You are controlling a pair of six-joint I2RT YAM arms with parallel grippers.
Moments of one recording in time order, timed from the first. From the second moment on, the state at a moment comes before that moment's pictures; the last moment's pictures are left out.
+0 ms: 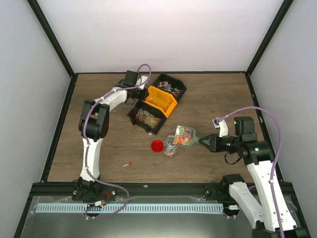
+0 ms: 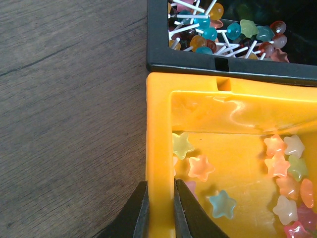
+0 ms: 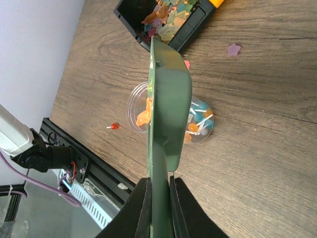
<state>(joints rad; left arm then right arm) -0.32 2.24 1.73 -0.35 0.30 0.03 0.13 0.69 0.85 -1.05 -0.71 0.20</state>
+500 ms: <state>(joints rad) -0.32 2.24 1.72 -0.34 0.30 0.03 0.13 0.72 0.90 -1.08 -0.66 0.20</state>
